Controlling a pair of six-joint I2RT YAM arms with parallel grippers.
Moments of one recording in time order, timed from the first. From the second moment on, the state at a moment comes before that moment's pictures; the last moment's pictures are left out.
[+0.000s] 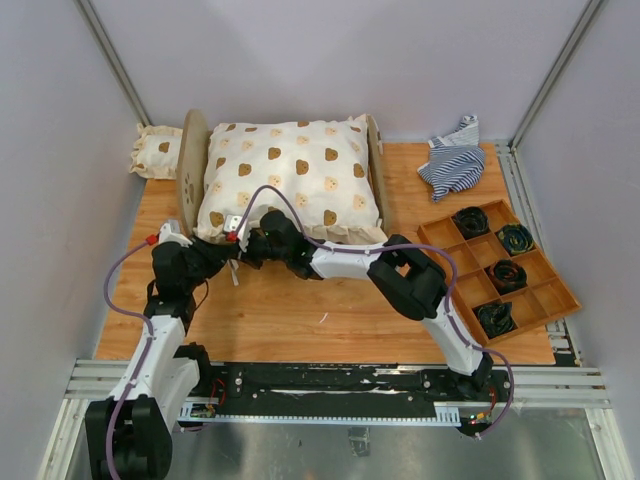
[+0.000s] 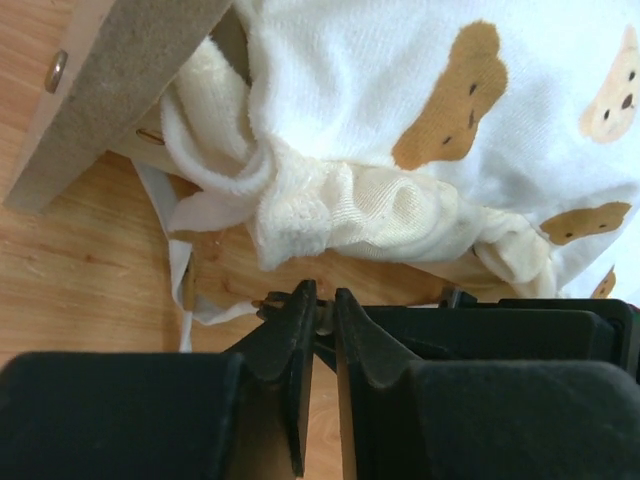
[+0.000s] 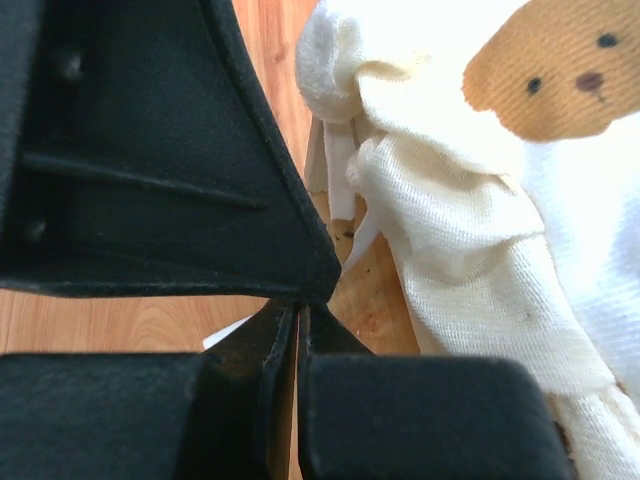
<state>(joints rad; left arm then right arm) 0.08 0.78 0.30 0.11 0.23 -0.75 1.01 2.24 1.55 0.41 -0.38 -0.24</state>
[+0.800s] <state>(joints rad) 0.08 0.67 0.26 0.07 0.15 -1.00 1.01 2.26 1.38 0.89 -0.38 -0.11</state>
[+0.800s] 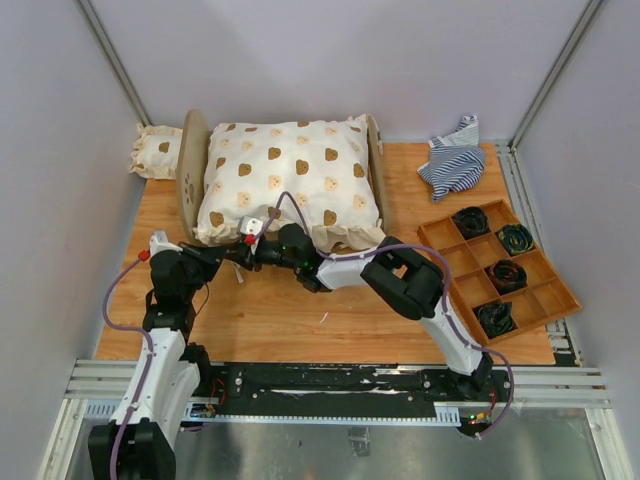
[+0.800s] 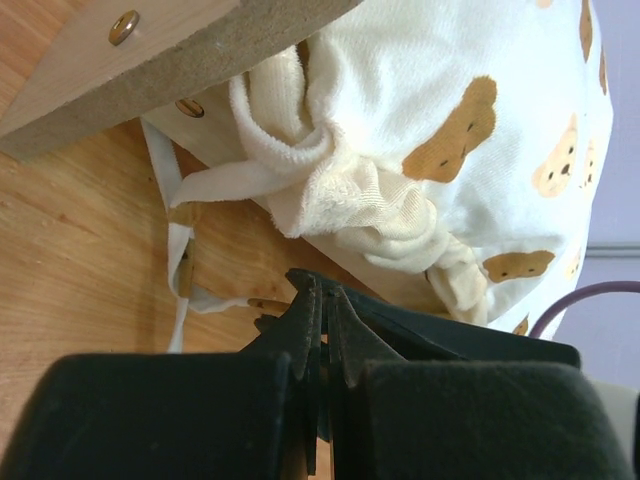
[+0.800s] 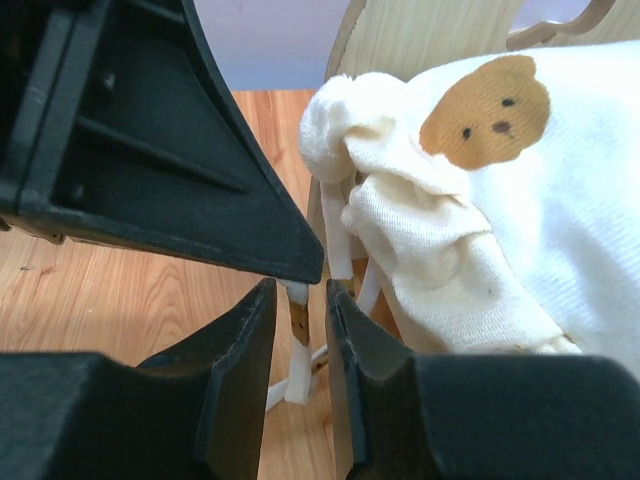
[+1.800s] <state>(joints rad) 0.10 0.70 0.23 0.14 -0.07 -0.75 1.01 2.25 1.34 0.76 -0.33 -0.14</state>
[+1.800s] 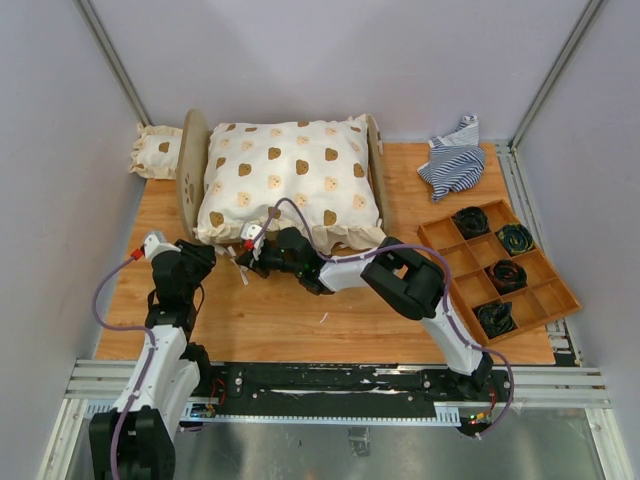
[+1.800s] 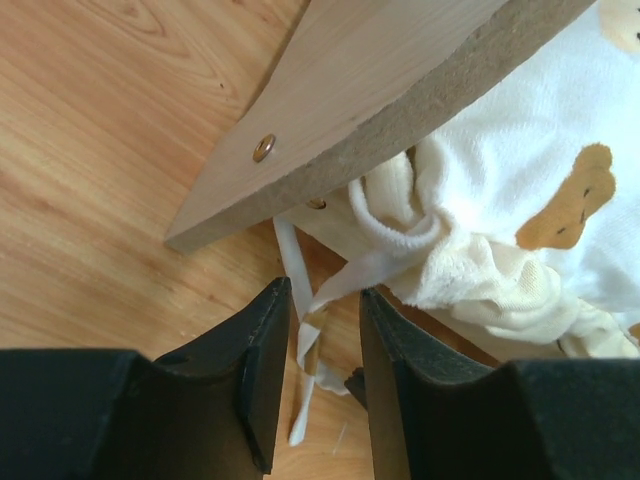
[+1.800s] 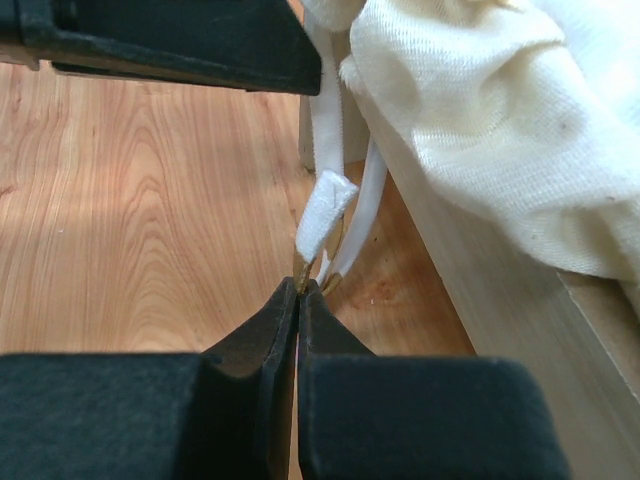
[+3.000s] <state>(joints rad) 0.10 0.73 0.24 0.18 -0.03 -0.76 1.01 2.25 1.55 0.46 -0.33 -0.41</state>
